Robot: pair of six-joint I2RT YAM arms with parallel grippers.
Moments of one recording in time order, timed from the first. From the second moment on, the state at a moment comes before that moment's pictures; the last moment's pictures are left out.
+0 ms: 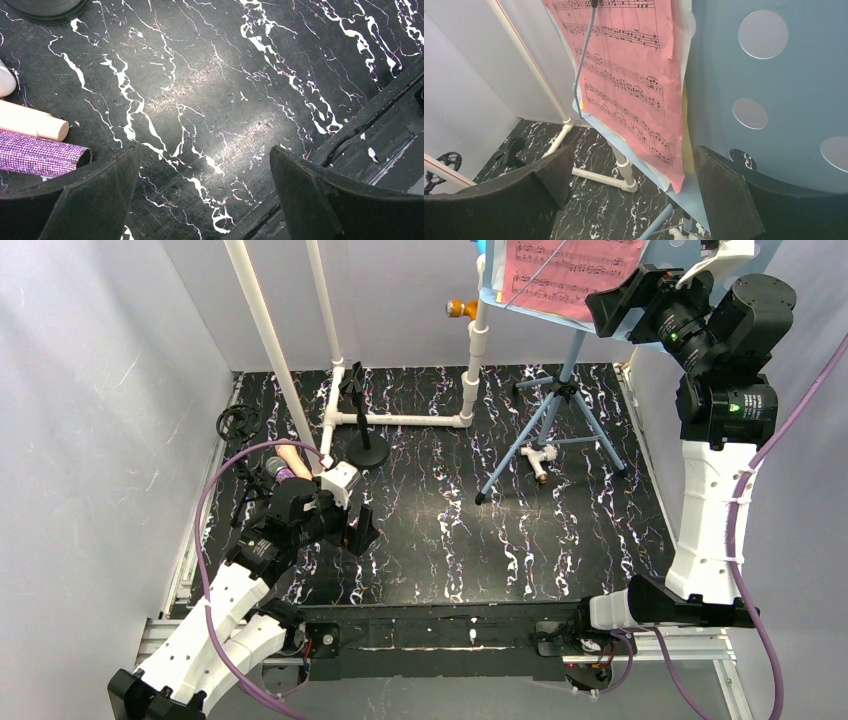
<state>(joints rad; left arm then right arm) -0.47 0.73 0.66 -0.55 0.25 -0.03 -0.03 1.39 2.07 -0.61 -0.38 0.21</state>
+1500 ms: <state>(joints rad) -0.47 0.73 0.66 -0.56 0.25 -0.03 -0.05 1.36 2.03 -0.60 -0.48 0.28</state>
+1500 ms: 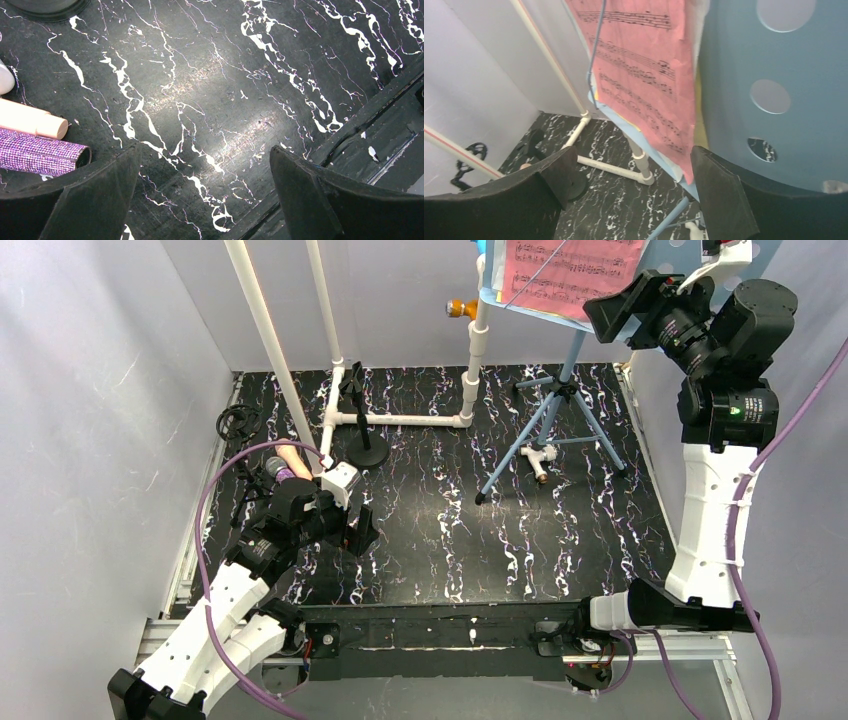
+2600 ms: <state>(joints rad) -0.47 0.73 0.66 -0.56 0.25 -0.03 -0.06 1.40 2.03 -0.56 -0.54 0.30</state>
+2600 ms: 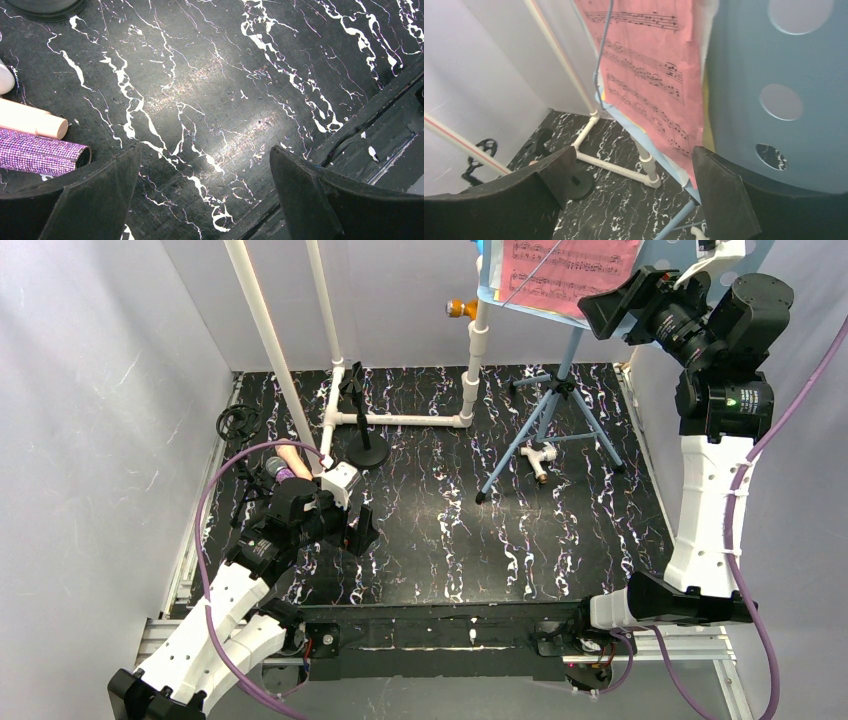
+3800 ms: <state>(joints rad) -0.47 0.75 0.66 -0.56 0.25 -0.03 -0.05 1.47 2.09 -0.53 -0.54 0.31</state>
